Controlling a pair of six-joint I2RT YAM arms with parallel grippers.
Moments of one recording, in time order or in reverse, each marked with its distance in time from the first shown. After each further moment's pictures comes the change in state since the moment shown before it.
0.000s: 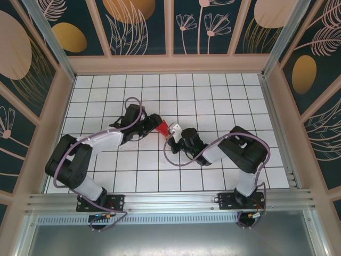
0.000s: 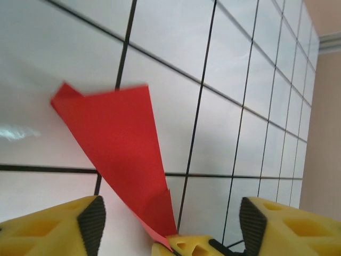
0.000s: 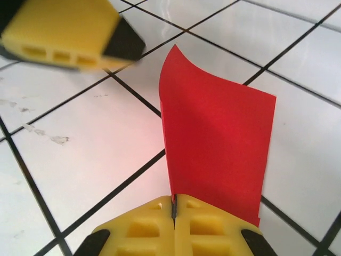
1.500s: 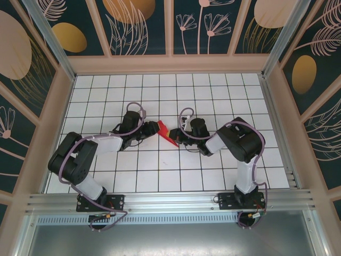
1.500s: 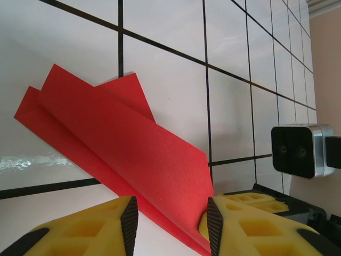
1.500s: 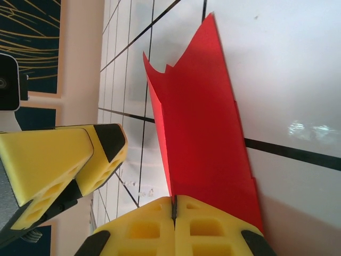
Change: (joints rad) left arm 0.014 0.075 -0.142 0.266 0.088 0.180; right arm -0.193 0.126 0.071 0.079 -0.436 0.984
